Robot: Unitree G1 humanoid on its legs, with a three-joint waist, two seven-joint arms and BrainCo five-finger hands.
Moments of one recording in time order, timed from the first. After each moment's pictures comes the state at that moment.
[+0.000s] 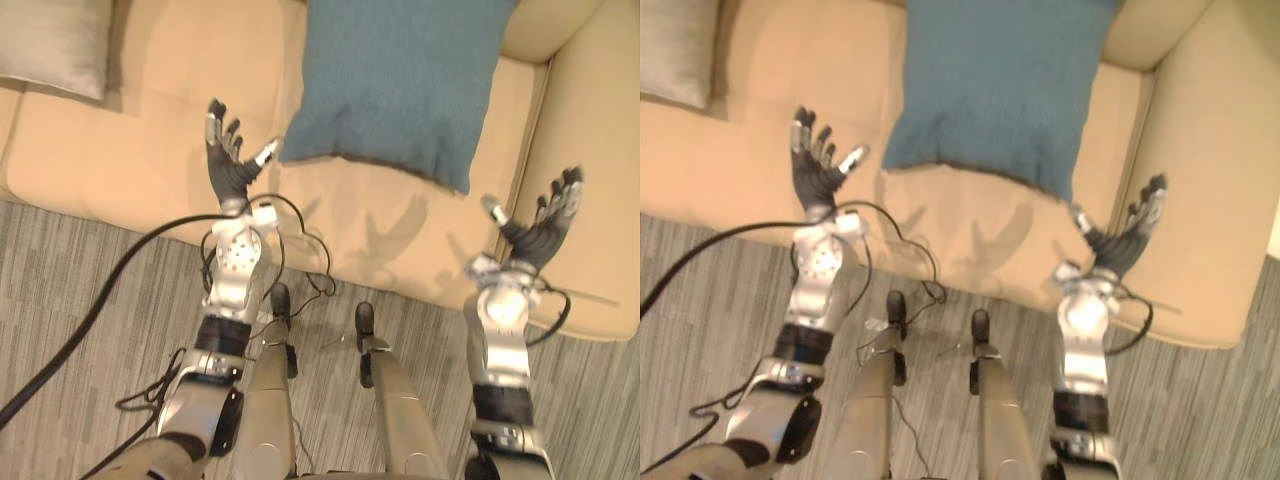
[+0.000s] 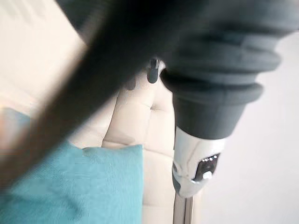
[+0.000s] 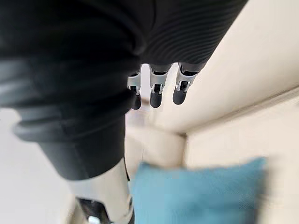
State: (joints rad) left arm -0.44 0.13 -0.04 0.28 -0.22 -0.26 0.31; right arm -0.02 -0.07 -0.17 -0.01 -0.01 -0.22 -0.37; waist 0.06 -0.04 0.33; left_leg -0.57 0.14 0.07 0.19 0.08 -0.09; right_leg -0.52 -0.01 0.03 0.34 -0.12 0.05
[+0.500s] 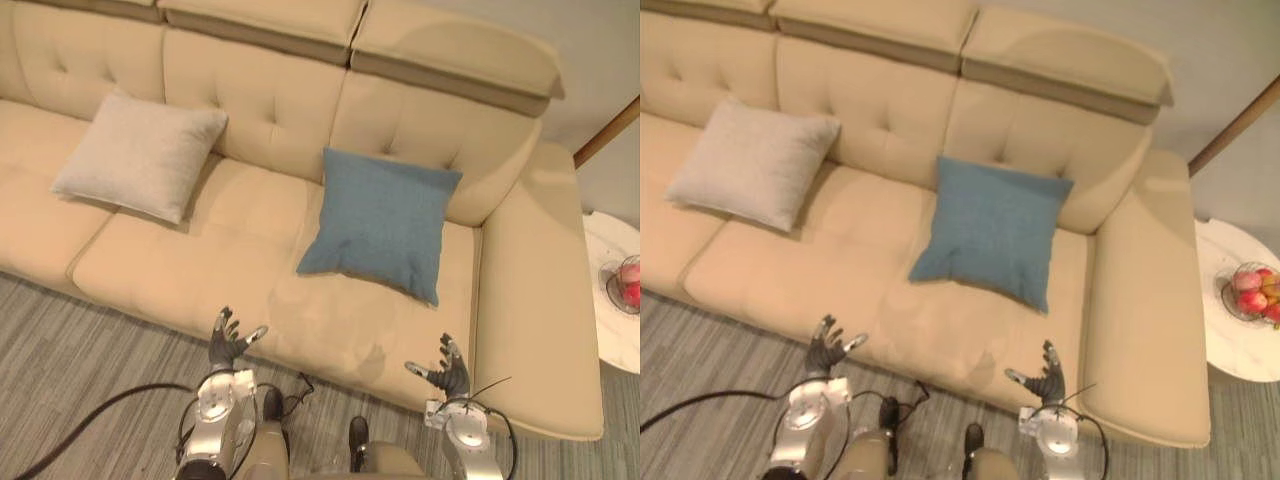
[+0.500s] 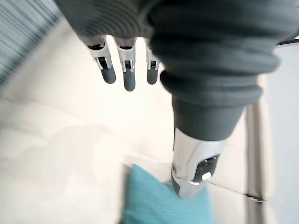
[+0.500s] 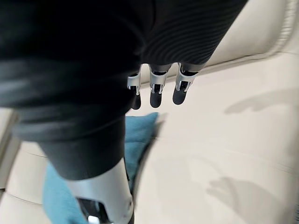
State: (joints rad) left arm 0.06 0.10 0.04 0.61 -0.15 -0.25 0.17; right arm 0.17 -0.04 -0.09 0.56 -0.08 -0.20 -0.17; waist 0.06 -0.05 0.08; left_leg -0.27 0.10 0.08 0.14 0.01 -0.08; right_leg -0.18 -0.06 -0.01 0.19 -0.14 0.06
